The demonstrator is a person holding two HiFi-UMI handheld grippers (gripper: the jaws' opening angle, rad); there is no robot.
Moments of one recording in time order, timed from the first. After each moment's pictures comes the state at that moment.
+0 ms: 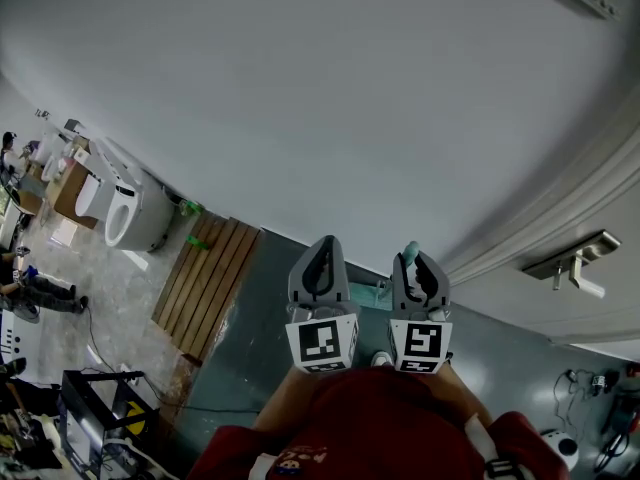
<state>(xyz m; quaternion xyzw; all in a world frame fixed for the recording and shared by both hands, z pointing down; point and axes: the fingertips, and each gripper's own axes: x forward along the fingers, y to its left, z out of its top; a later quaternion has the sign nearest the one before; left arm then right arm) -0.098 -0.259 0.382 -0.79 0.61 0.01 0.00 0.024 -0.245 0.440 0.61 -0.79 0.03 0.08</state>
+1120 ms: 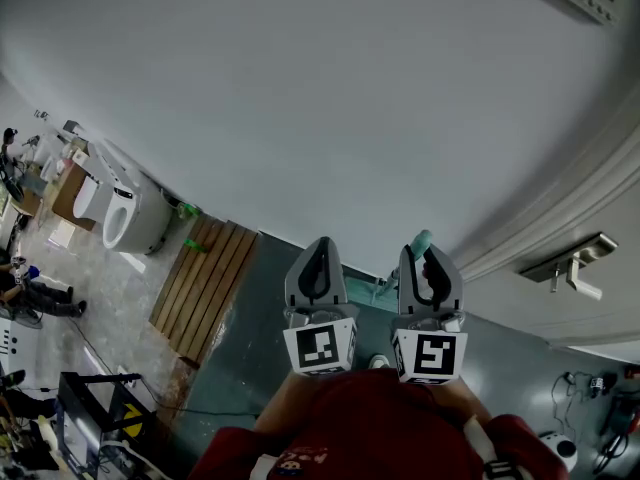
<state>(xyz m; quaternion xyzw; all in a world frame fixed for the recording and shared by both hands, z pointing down) -0.105 -0.256 0.370 -0.78 0.63 0.03 0.02 0.027 -0.240 0.365 0.61 -0.79 -0.02 0.02</state>
